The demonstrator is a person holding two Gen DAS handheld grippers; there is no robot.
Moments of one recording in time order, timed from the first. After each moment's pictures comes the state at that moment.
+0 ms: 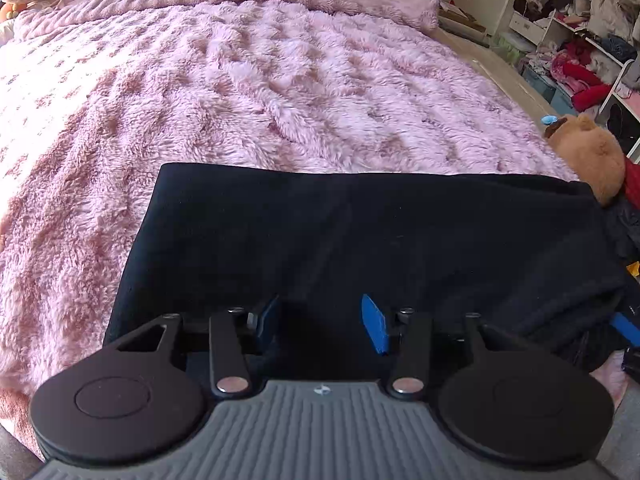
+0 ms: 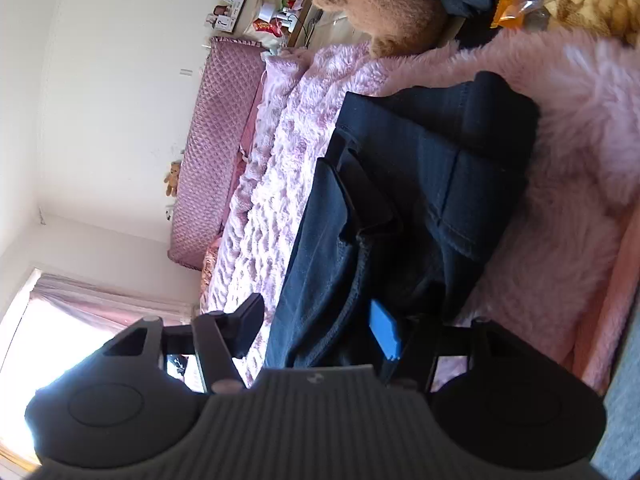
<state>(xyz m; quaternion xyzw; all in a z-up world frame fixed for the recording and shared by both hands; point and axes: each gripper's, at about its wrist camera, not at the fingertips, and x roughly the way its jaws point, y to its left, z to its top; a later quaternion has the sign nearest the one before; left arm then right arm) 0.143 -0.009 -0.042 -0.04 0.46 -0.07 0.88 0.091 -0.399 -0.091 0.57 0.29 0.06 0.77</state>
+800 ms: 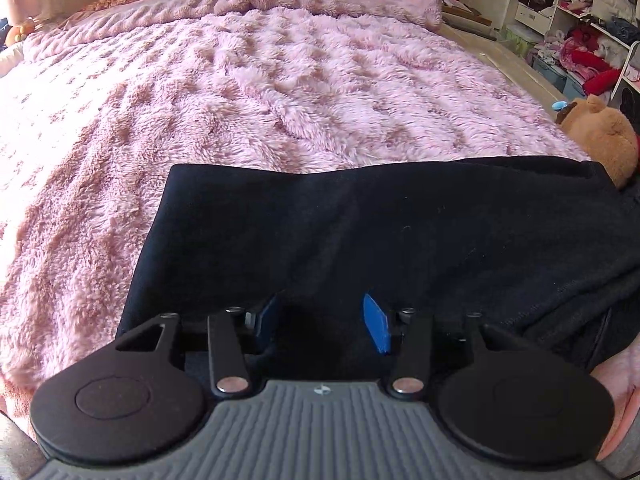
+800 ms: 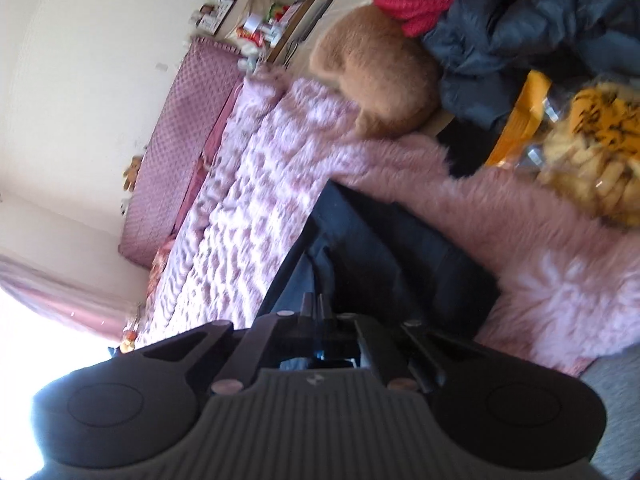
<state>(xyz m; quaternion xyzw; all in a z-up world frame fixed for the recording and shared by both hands) 0.136 -0.018 -0.046 0.00 0.46 -0.05 0.89 0.095 -0.464 -0.045 0.49 0.31 -0.02 0.81</state>
